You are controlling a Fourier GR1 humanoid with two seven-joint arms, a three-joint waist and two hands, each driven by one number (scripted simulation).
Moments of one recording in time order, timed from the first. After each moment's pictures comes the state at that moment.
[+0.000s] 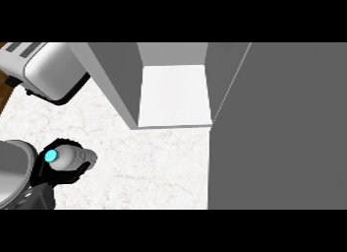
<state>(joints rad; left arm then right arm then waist) -0.41 0.28 0.43 -0.26 0.07 -0.46 -0.81 1.01 -0.13 0.29 -2.49 -0.05 0.27 -0.25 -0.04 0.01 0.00</state>
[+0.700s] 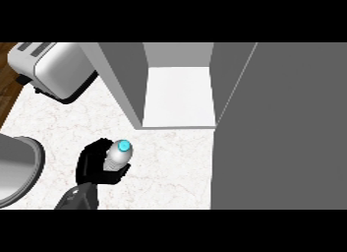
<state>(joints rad) -0.38 0.05 0.33 -0.39 0.10 -0.29 -0.91 1.00 -0.13 0.29 -2.48 -0.05 0.25 -0.24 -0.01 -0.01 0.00</state>
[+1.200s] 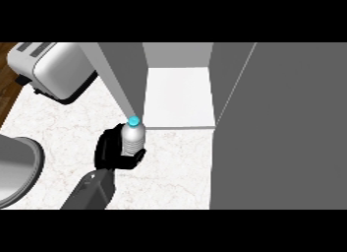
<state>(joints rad) -0.43 0.00 0.09 -0.49 0.32 -0.20 -0.80 1.01 -0.14 0.28 -2.48 -0.05 0.26 -0.25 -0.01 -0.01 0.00</state>
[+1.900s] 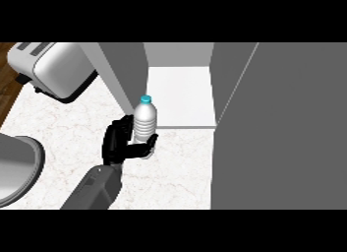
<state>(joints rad) -0.38 0.04 -0.23 -0.76 0.49 0.24 -0.61 0.99 -0.13 0.24 -2.46 -0.07 0.27 -0.27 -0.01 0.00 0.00</state>
